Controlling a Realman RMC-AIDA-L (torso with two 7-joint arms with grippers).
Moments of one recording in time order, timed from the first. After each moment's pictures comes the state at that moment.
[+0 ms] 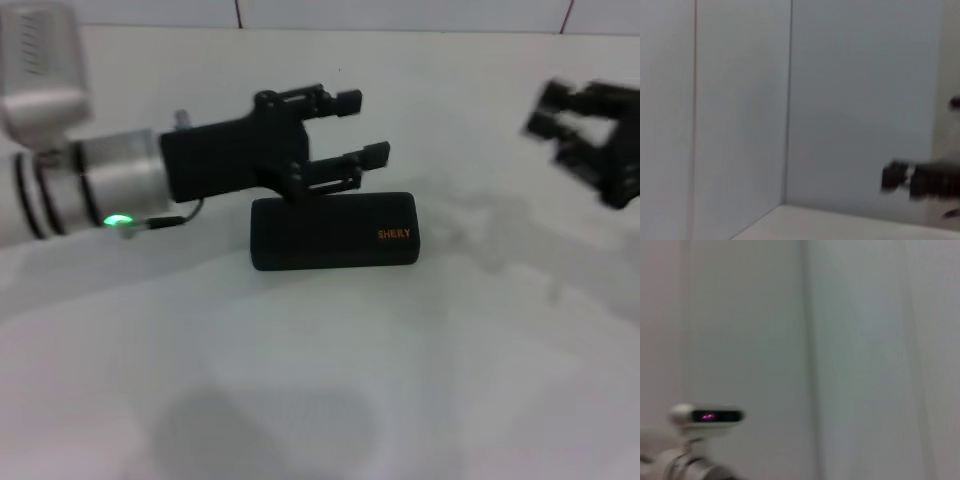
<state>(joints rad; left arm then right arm) -0.56 -2.04 1.17 0.52 1.37 1.46 -1.08 0.41 2.00 -1.02 -0.60 -1.29 -1.63 1.02</state>
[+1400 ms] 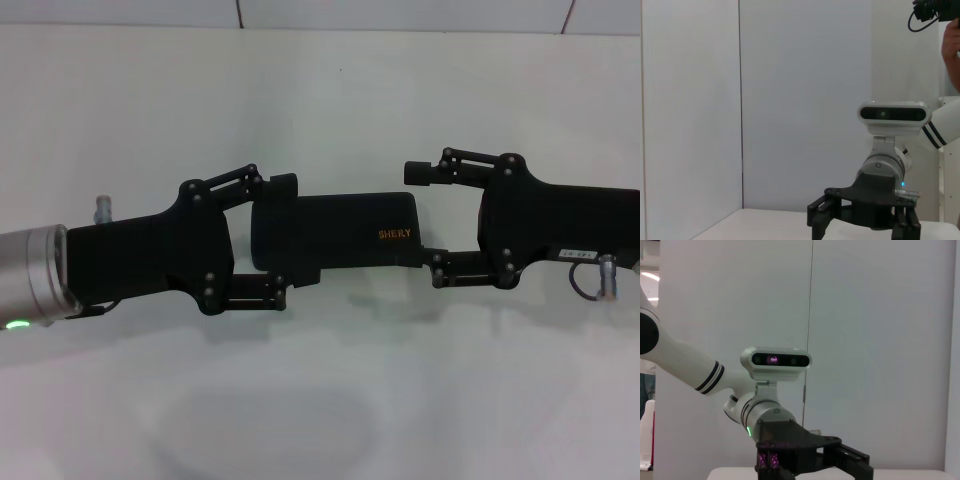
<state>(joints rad) -0.38 -2.01 1.11 0.57 1.45 1.71 -0.97 0.54 2.02 -1.19 -0.57 -1.42 -1.61 0.96</state>
